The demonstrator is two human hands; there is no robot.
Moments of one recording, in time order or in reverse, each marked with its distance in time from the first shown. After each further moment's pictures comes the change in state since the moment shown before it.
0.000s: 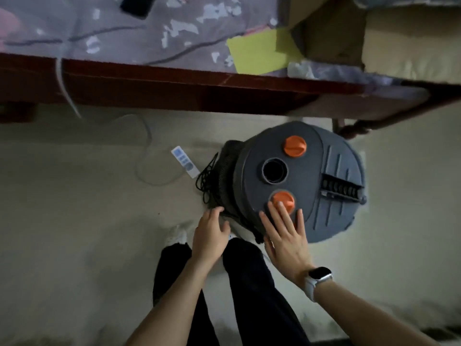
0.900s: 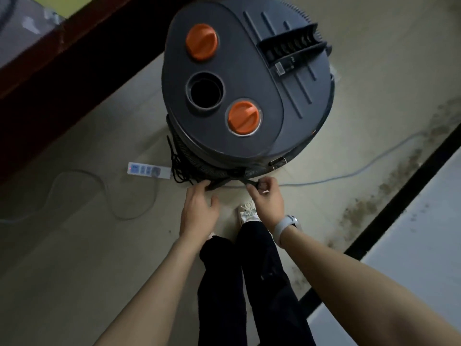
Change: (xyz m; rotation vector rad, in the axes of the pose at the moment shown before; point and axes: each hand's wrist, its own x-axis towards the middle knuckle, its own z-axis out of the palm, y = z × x) left_hand 0.051 -0.052 0.013 0.309 -0.325 0.280; right_hand 0.011 -0.100 0.128 1.330 0.438 1.463
